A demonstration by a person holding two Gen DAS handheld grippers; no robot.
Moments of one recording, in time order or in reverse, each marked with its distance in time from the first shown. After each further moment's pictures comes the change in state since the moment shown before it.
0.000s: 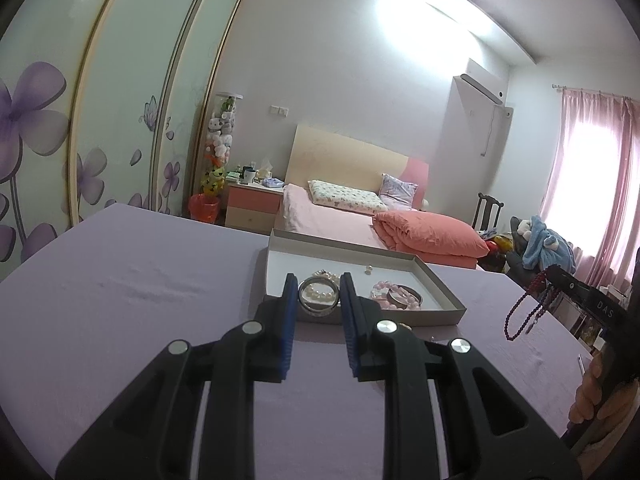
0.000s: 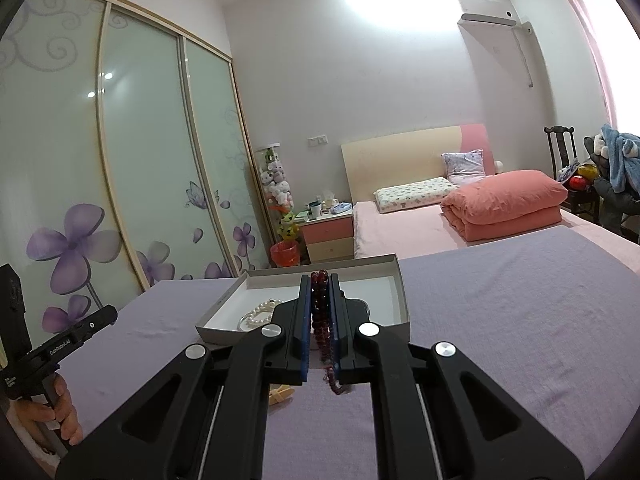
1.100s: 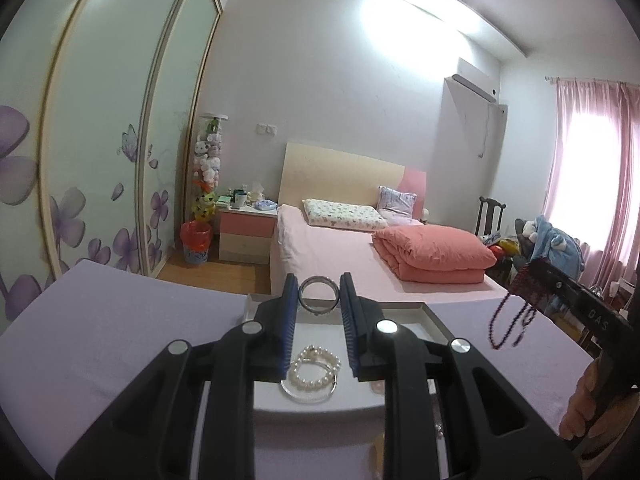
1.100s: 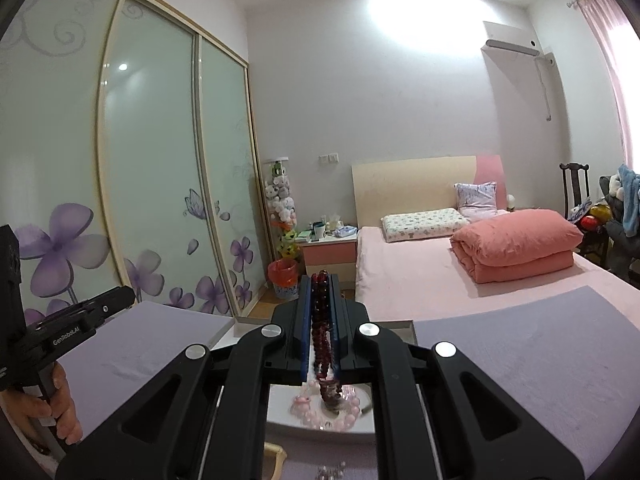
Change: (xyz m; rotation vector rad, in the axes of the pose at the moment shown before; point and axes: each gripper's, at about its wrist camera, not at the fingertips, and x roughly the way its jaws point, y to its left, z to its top) left arm 0.104 -0.038 0.077 0.072 -0.039 -0.003; right arm 0.087 0.013 0.050 -0.098 -0.055 0.005
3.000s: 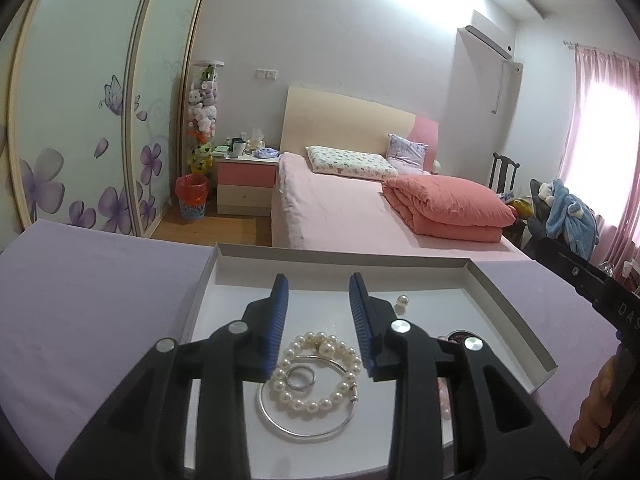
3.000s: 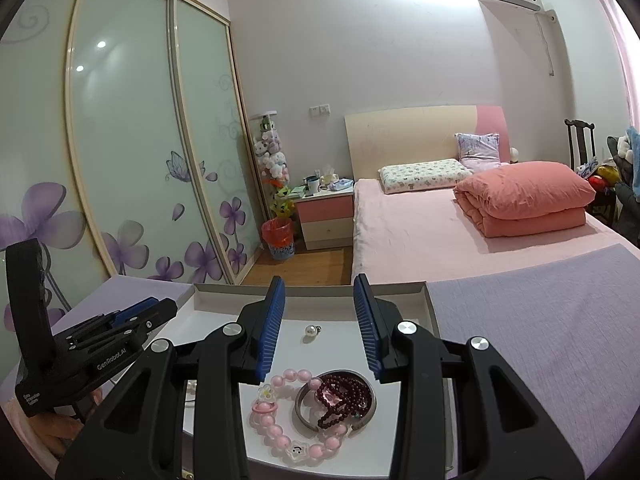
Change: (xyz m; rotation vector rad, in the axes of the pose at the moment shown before) left arm 0.147 0.018 -0.051 0.001 0.175 0.022; right arm 0.094 -0.025 -0.033 0.056 0.156 -0.004
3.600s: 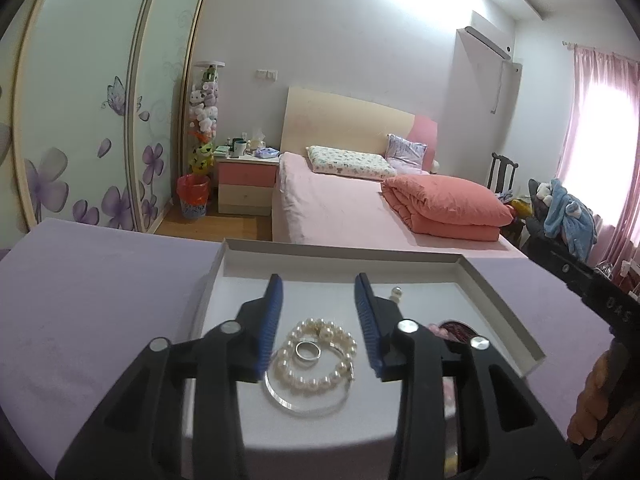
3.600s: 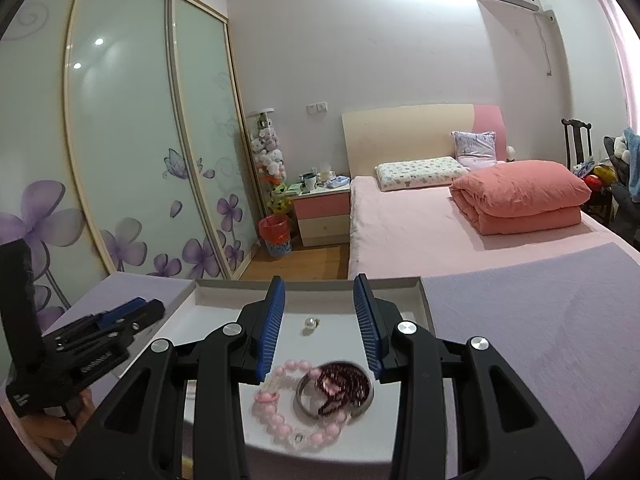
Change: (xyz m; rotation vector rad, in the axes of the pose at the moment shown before) left arm -0.030 -0.004 -0.008 -0.007 0.000 -0.002; right arm -0.015 0.002 -0.004 -0.002 0.018 -0.017
